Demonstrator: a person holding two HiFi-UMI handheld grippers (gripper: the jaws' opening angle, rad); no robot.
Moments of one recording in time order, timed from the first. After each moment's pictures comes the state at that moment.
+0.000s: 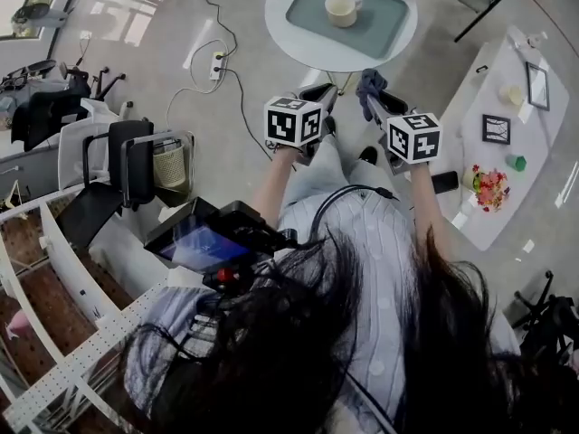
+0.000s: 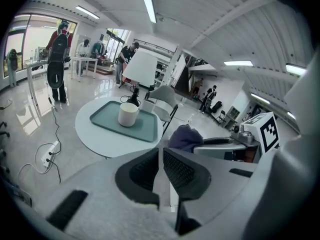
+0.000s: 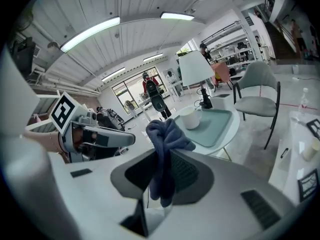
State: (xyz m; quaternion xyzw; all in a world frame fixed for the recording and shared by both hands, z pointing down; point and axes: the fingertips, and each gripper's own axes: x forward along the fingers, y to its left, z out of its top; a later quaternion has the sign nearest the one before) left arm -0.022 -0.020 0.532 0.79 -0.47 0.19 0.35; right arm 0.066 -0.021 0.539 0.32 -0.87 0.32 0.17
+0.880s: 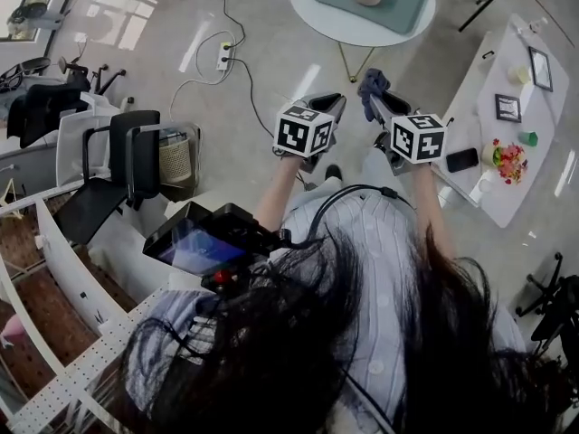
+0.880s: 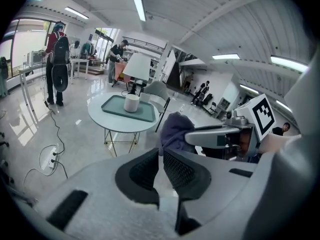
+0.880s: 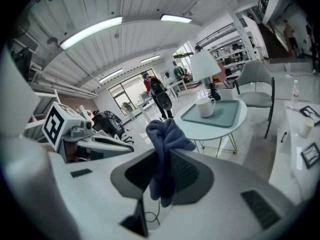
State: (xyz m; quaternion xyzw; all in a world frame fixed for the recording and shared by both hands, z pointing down) left arm -0.087 0.109 0.529 0.82 -0.42 0.22 0.32; right arm -0.015 0.089 0.524 0.35 -0.86 0.33 0.16
